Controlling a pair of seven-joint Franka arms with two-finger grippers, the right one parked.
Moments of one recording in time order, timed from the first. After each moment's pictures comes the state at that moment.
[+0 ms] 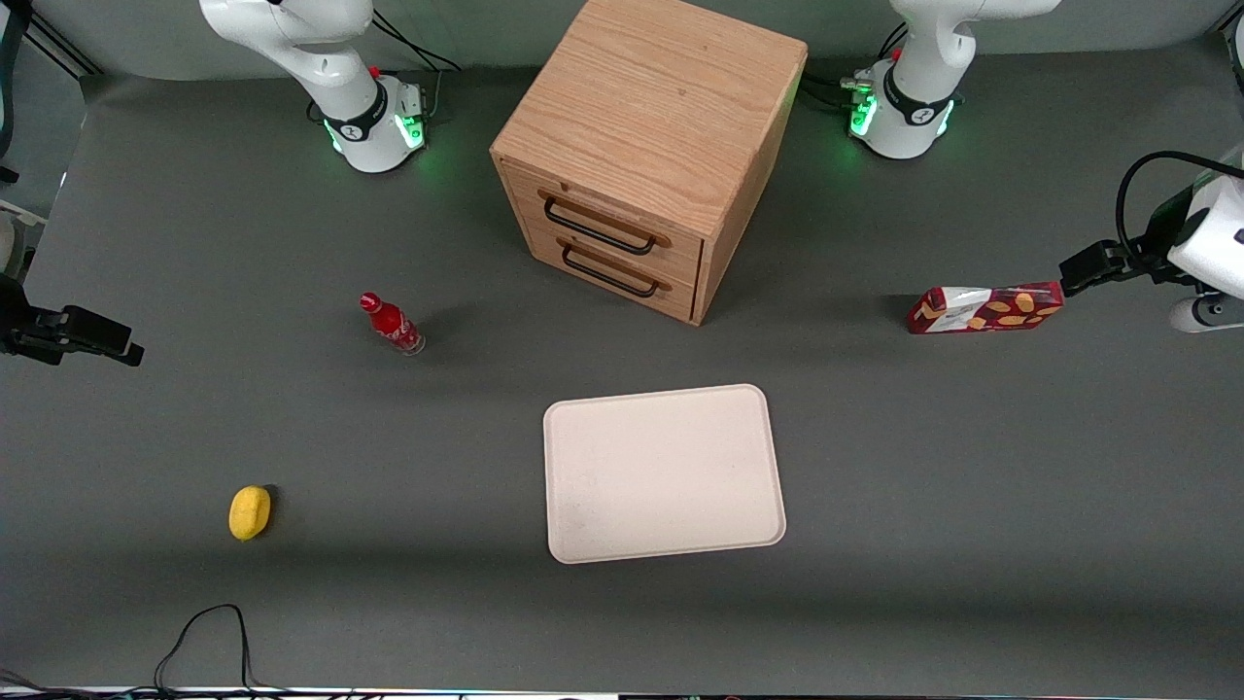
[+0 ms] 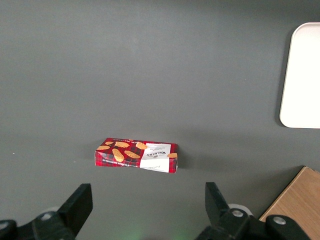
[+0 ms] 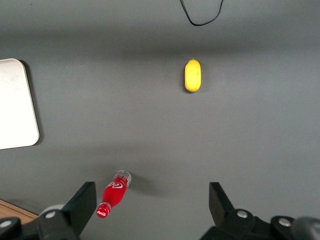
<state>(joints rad) -0.06 0.00 0.03 -1.65 0.06 1.58 -0.15</state>
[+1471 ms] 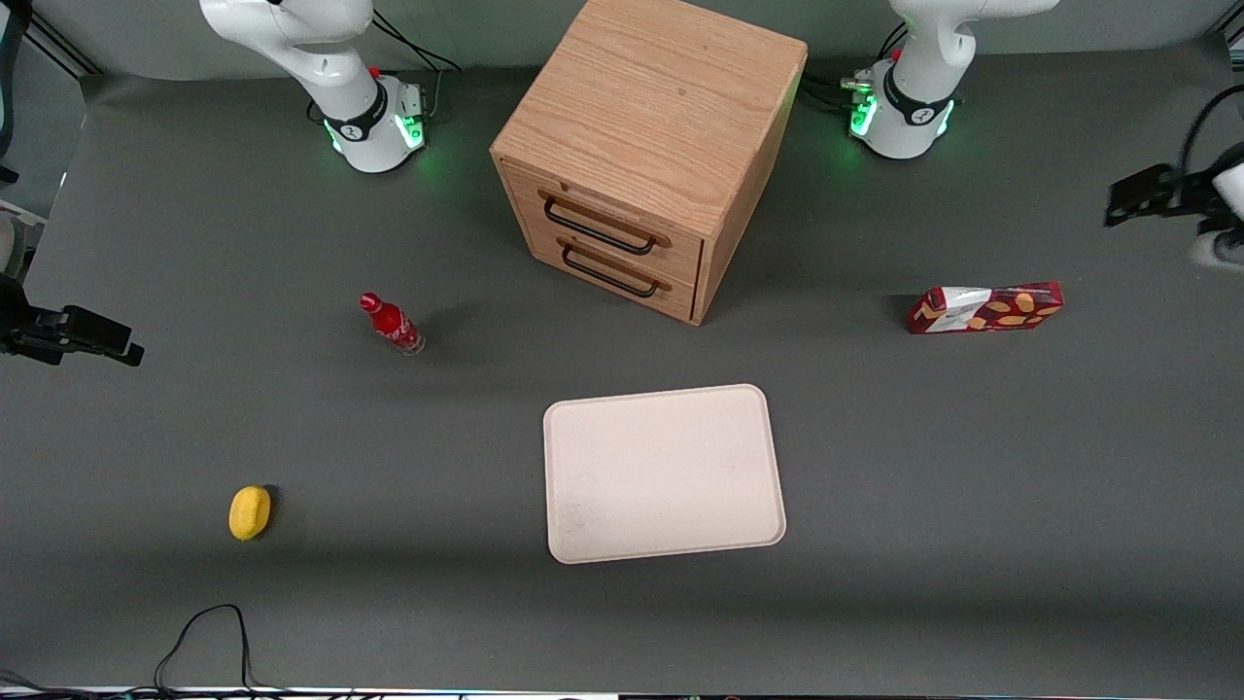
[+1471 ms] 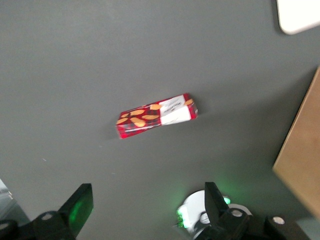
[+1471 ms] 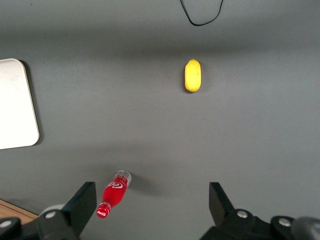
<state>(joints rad) 0.01 -0.03 0.10 -1.59 0.06 1.35 0.44</state>
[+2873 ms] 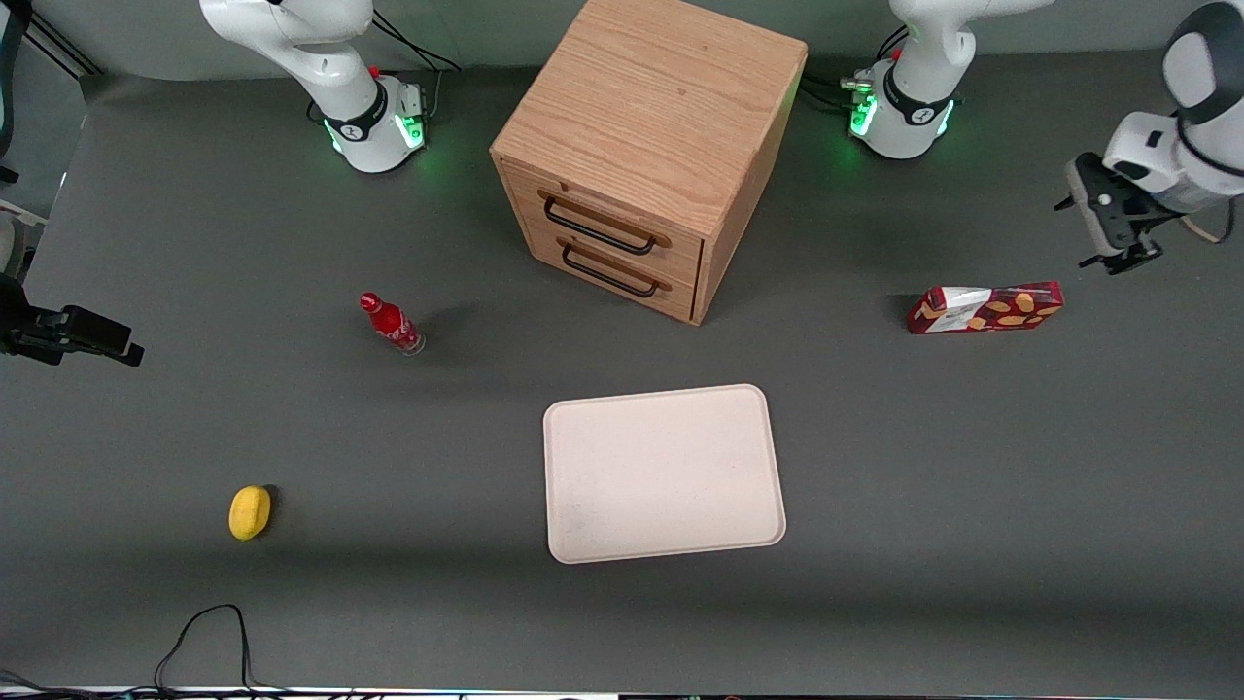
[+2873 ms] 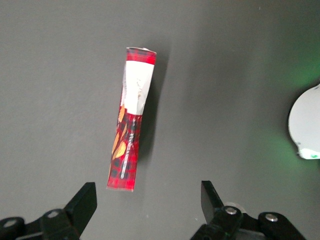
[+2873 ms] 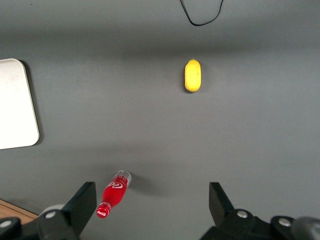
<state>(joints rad) 0.08 -0.30 0.14 -2.47 0.06 2.03 1.56</state>
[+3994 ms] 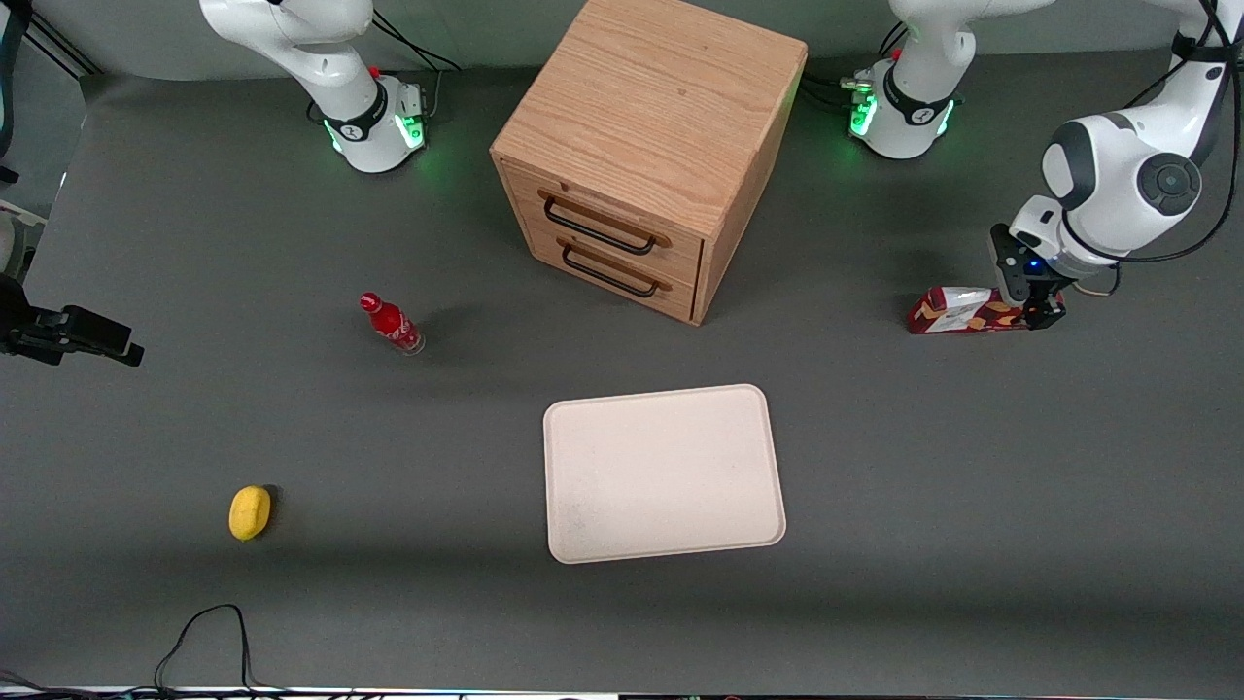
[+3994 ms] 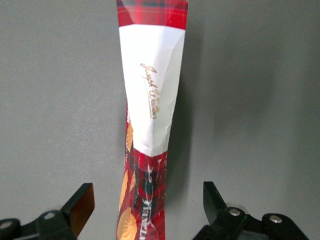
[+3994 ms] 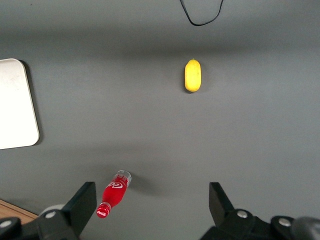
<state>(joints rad) 0.08 0.00 0.14 -2.64 0.06 2.60 1.62</state>
